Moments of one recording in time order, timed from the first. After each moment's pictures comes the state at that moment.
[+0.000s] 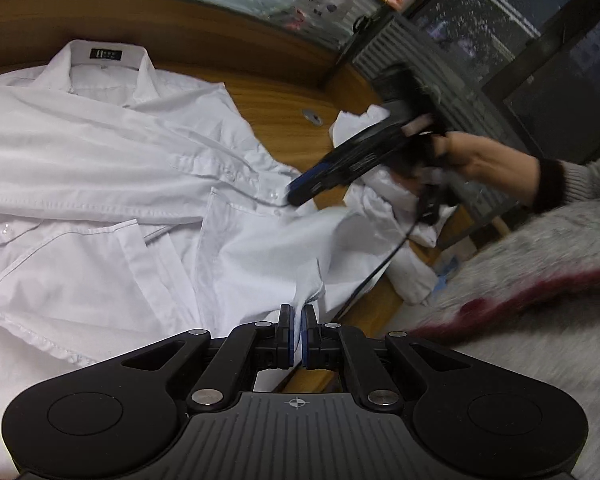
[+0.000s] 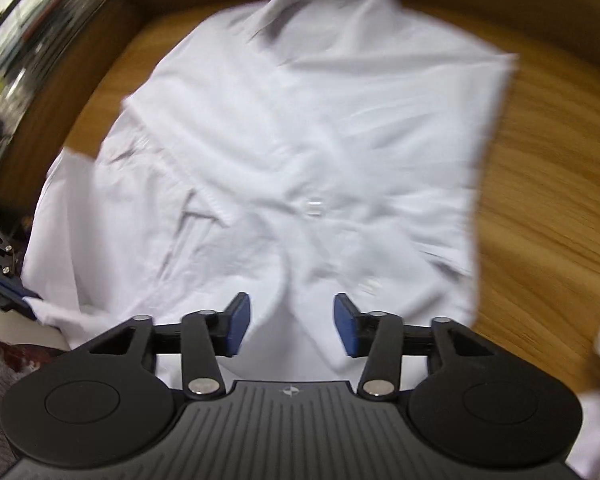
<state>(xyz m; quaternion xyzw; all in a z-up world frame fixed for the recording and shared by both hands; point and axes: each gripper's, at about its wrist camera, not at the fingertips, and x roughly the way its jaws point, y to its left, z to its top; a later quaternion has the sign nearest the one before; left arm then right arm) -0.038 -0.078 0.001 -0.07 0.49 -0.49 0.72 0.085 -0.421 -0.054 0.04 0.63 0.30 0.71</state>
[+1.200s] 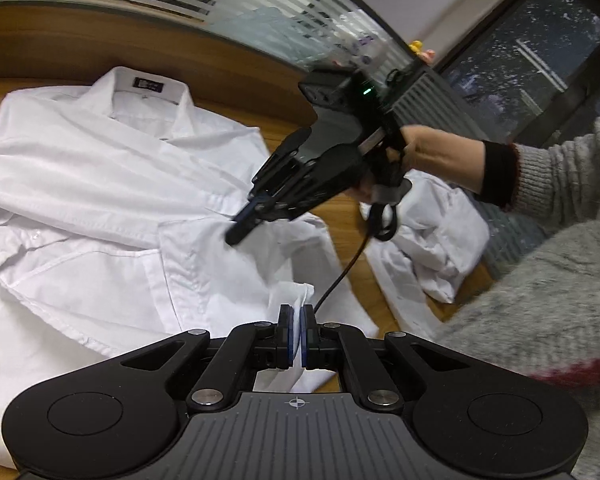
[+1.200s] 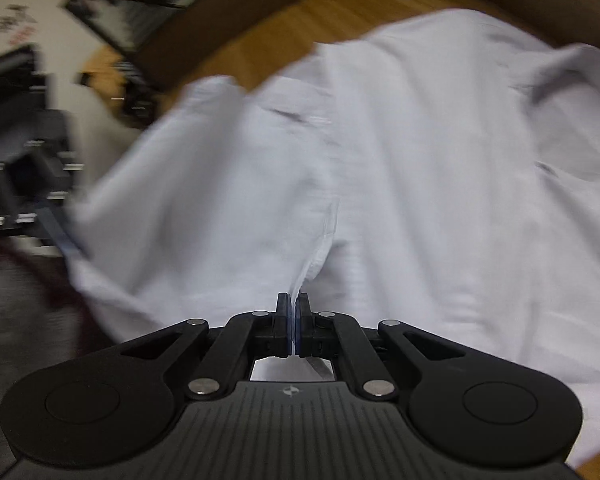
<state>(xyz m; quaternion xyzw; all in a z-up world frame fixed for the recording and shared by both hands) -0.035 -0.072 0.003 -0.11 0.46 -0.42 0.77 0.135 -0.287 -0.052 -0.12 0.56 0.52 0.63</state>
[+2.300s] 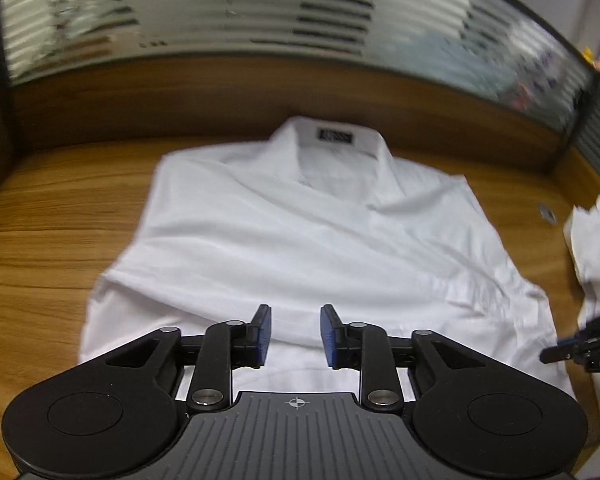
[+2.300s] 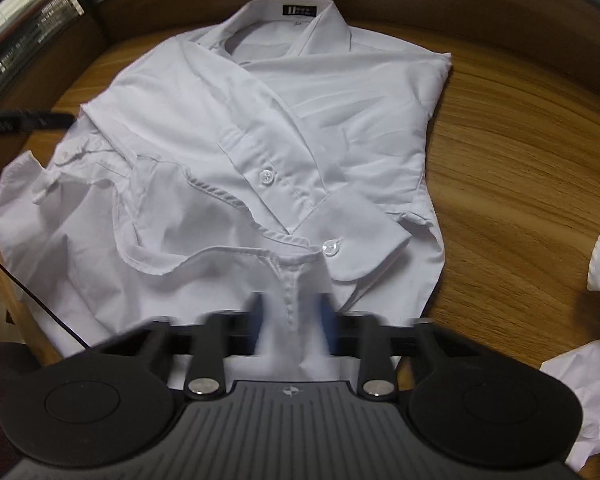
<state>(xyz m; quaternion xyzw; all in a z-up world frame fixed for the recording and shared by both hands) 0.050 -0.071 -0.005 0.00 0.43 -0.17 0.89 0.006 -0.437 -0.064 0.03 0.54 0.19 0.82</state>
